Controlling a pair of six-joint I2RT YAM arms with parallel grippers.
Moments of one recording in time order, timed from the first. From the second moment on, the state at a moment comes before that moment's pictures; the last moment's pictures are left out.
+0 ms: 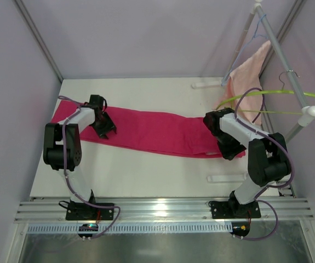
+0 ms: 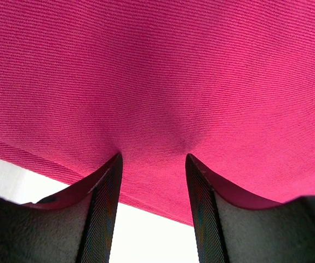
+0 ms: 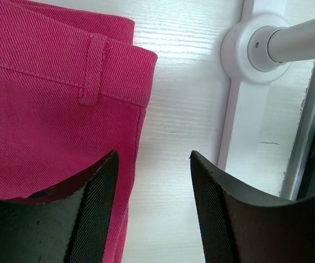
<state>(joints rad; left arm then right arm) -0.06 1.86 1.22 -0.62 0.04 -0.65 0.31 1.63 1.11 -1.34 0.59 1.81</state>
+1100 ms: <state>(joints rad) -0.05 1.87 1.23 -0.63 0.05 -0.65 0.30 1.72 1.21 -0.79 0.77 1.06</state>
